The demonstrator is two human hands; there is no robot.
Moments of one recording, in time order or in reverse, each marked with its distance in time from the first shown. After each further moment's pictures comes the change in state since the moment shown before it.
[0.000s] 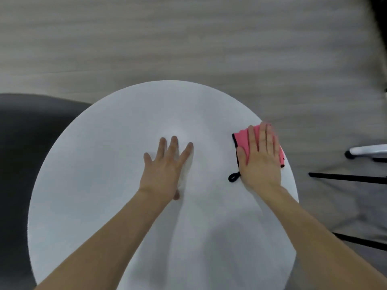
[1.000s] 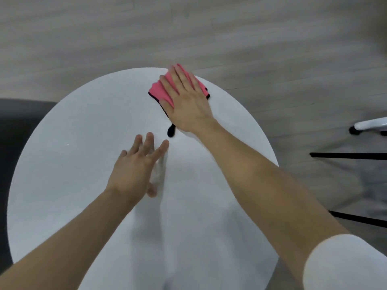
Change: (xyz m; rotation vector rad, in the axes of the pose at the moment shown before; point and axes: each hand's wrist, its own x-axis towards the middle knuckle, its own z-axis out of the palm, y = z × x) left_hand 0.013 0.004 0.005 0.005 0.003 0.015; right_hand 0.139 -0.098 0.015 0.104 0.062 -0.429
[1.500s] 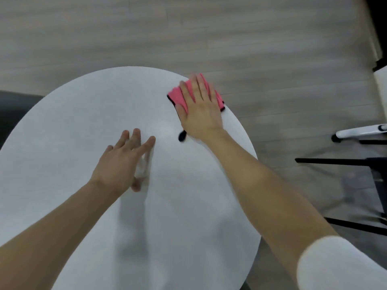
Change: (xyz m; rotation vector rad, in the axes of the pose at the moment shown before) left_hand 0.000 0.003 0.001 -0.037 0.046 -0.015; right_hand -0.052 0.041 -0.017 -0.004 -0.030 0.168
